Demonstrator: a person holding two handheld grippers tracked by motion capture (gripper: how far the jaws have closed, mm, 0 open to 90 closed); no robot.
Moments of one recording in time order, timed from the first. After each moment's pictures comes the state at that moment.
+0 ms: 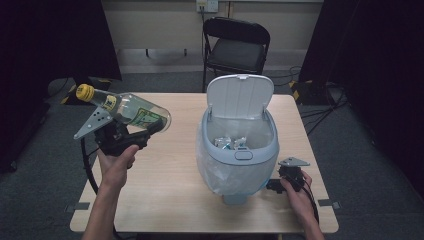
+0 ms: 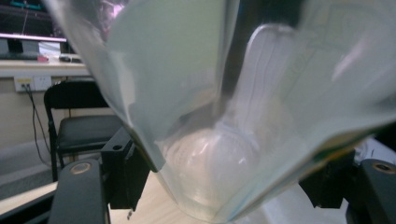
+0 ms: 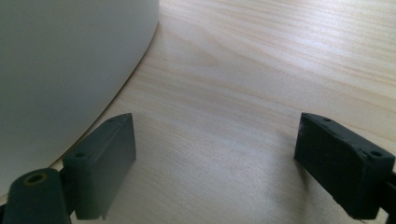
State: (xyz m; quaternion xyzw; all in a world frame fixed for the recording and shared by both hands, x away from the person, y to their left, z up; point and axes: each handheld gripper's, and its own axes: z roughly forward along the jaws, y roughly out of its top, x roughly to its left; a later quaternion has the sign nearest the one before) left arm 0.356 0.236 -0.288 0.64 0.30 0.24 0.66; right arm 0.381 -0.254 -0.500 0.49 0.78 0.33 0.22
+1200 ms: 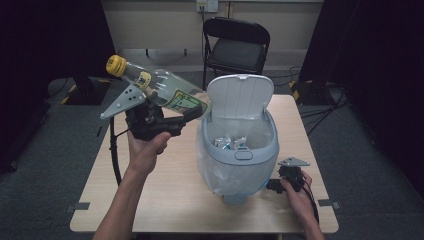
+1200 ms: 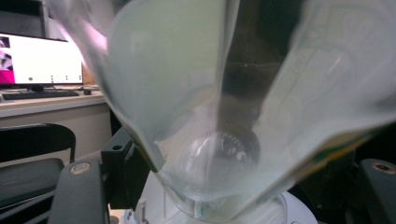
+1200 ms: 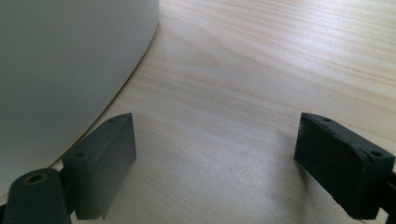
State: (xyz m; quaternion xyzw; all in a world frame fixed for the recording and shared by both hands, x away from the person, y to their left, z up) left arm 0.361 0.154 -0.229 0.65 0.20 0.17 0.71; right arm 0.381 -0.254 -0.500 0.49 0.78 0.33 0.22
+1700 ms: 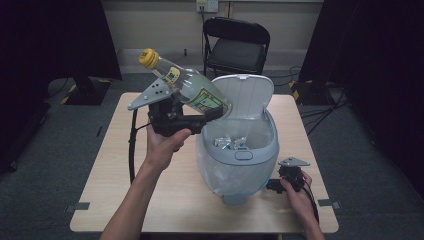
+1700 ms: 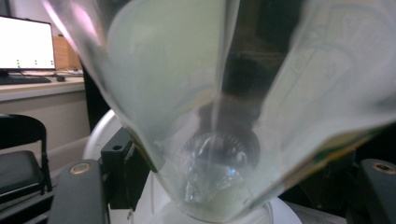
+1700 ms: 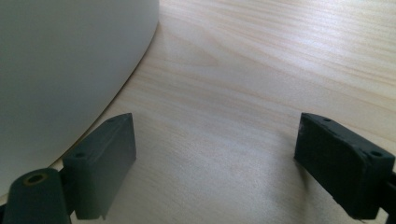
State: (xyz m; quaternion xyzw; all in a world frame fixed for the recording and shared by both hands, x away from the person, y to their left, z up) left arm 0.373 0.117 -0.228 0.68 0.19 0.14 0.70; right arm 0.381 -0.254 -0.500 0.49 0.78 0.33 0.22
